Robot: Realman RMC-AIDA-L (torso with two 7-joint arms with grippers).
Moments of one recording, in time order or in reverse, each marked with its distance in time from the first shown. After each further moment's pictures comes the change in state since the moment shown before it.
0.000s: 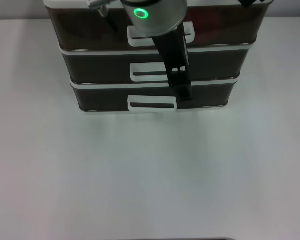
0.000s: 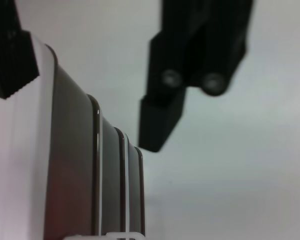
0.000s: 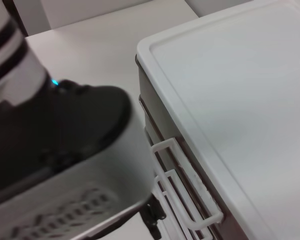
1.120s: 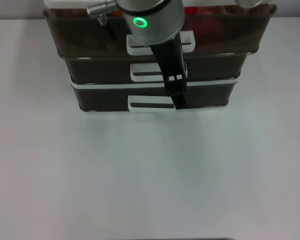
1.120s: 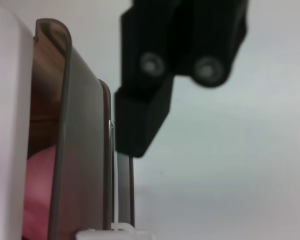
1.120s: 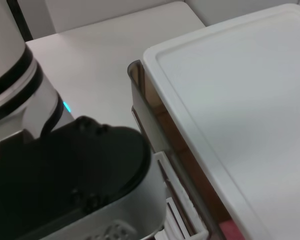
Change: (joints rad) left arm -0.003 0.004 0.028 -0.037 -0.017 -0.005 -0.008; right arm 0.017 0.006 0.002 0.001 0.000 0.000 -0.002
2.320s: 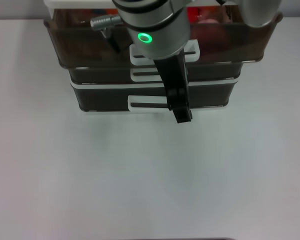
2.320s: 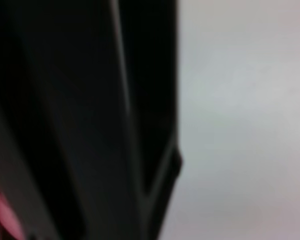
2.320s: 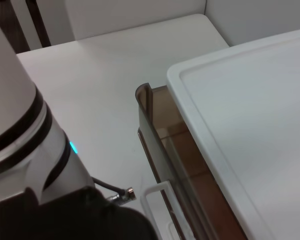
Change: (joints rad) left arm 0.011 -0.002 0.062 0.058 -0.024 0.026 -0.053; right arm 0.037 0.039 0.001 -0.001 -0.002 -0.003 -0.018
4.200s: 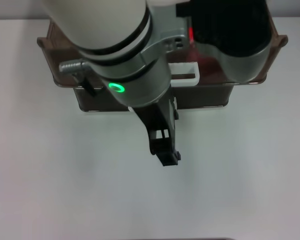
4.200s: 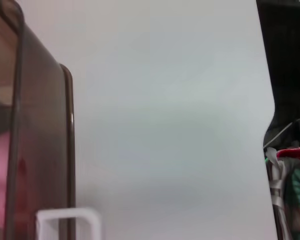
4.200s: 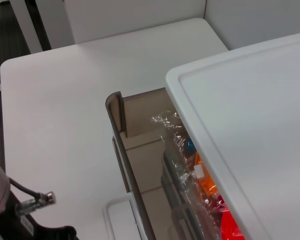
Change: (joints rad) left arm 0.166 -0.003 0.083 0.316 -0.041 0.142 -0.101; right arm -0.003 0.000 0.011 0.000 0.002 0.000 -0.008
